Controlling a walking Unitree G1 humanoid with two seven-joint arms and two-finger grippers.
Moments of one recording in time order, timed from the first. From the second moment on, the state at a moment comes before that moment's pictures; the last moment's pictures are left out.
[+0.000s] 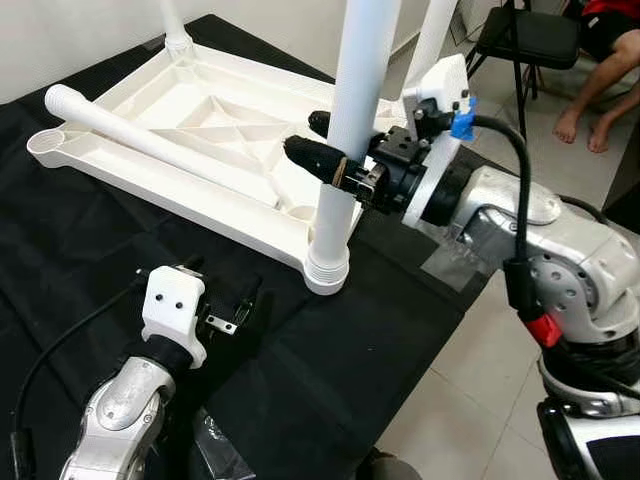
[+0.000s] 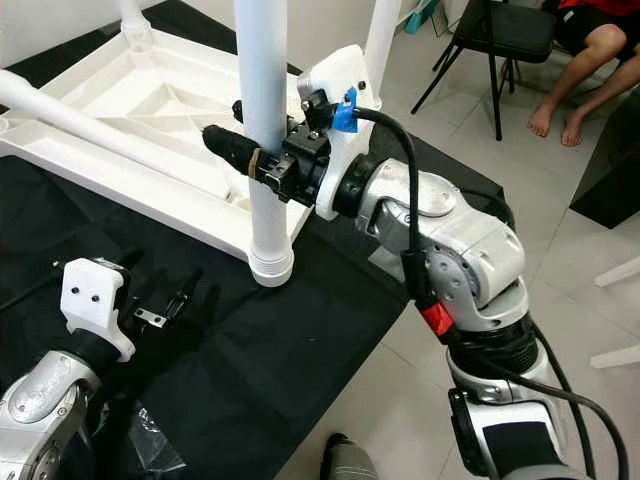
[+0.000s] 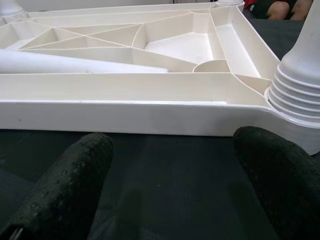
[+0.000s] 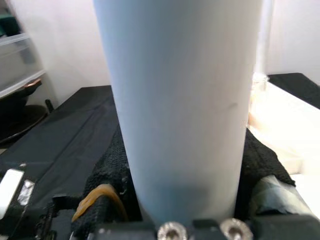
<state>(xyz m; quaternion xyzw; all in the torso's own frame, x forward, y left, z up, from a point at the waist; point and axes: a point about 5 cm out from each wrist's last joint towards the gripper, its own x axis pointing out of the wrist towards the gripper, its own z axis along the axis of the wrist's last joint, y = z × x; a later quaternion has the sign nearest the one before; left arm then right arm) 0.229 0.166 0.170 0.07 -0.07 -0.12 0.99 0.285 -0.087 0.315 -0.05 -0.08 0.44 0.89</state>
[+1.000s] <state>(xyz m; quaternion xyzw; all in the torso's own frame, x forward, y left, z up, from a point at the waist) 0.229 0.195 0.316 0.02 -0.27 -0.34 0.90 0.292 -0.079 0.300 -0.01 -0.09 0.27 0.96</state>
